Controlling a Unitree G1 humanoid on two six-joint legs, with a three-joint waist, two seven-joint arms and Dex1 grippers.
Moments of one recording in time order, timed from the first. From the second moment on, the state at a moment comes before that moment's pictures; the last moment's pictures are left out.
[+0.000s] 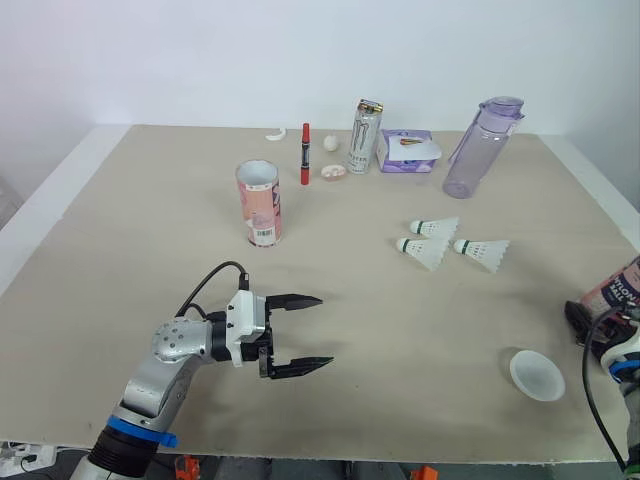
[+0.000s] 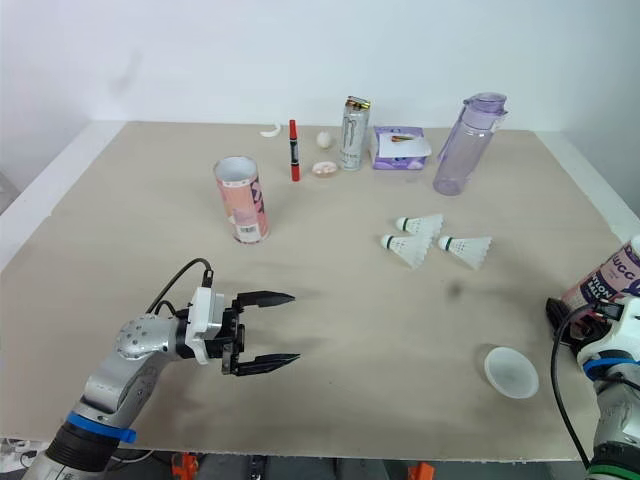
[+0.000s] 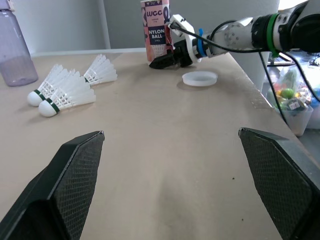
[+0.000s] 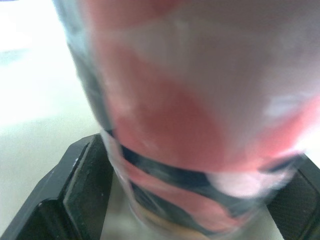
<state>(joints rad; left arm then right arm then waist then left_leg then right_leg) -0.16 0.42 -0.20 -0.17 -0.41 0.00 -1.14 -0.07 -0.68 -0.64 0.49 0.41 0.16 0.47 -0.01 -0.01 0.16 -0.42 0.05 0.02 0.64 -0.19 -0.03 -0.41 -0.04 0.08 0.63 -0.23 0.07</state>
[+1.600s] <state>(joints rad) -0.34 0.41 0.06 0.20 -0.32 0.13 -0.71 -0.29 -0.63 0.01 -0.14 0.43 0.19 1.02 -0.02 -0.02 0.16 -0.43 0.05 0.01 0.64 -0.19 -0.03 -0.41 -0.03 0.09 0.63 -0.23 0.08</state>
